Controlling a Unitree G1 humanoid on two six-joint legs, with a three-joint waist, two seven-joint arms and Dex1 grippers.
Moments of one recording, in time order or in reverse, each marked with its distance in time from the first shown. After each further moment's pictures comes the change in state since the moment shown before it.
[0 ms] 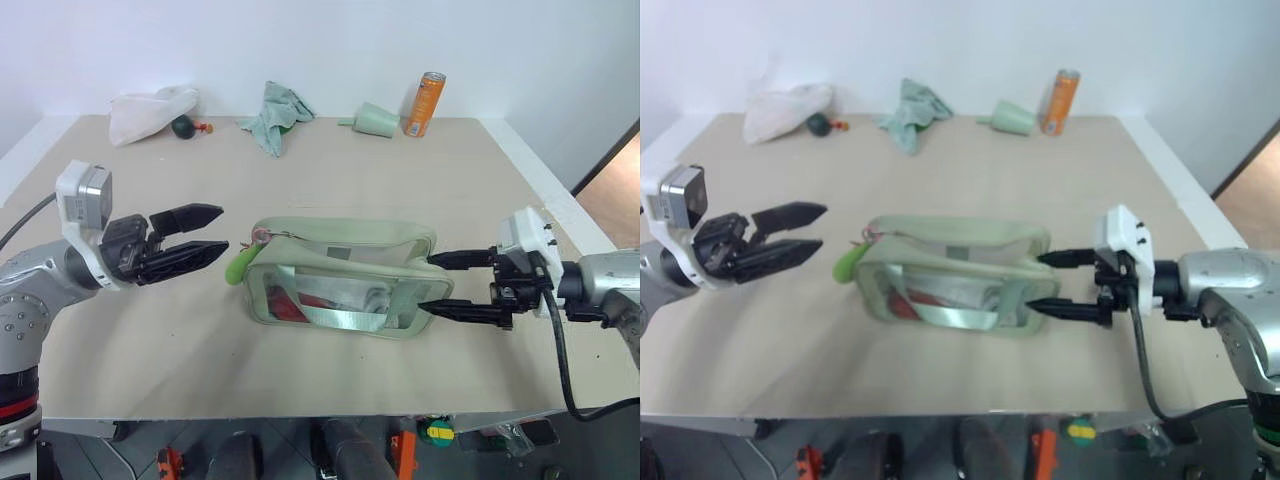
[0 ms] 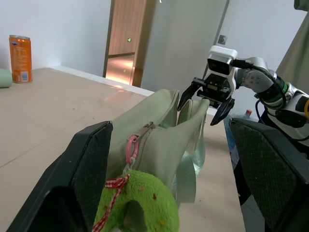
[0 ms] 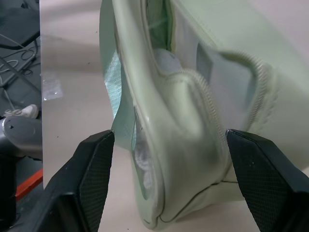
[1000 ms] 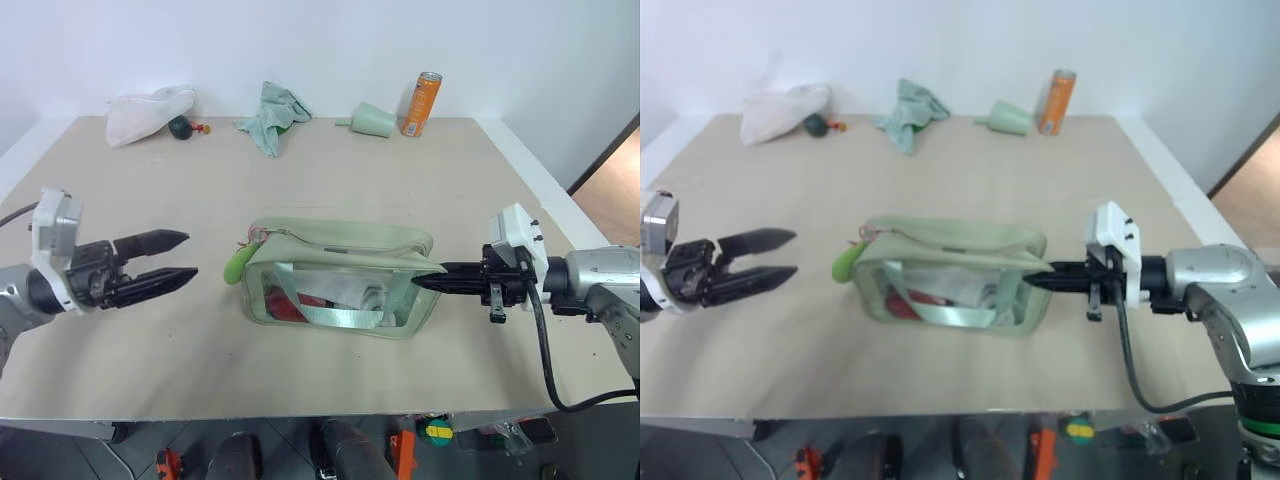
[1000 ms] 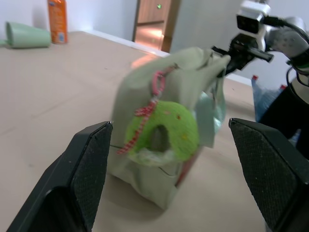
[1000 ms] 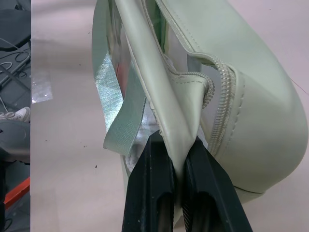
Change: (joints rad) left arm 0.191 0.102 0.084 -0.011 0.093 -0.058 -0.066; right arm -0.054 0.035 0.047 0.026 -0.038 -0.014 -0.025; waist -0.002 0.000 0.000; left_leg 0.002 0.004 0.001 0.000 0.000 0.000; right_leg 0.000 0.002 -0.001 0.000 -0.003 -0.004
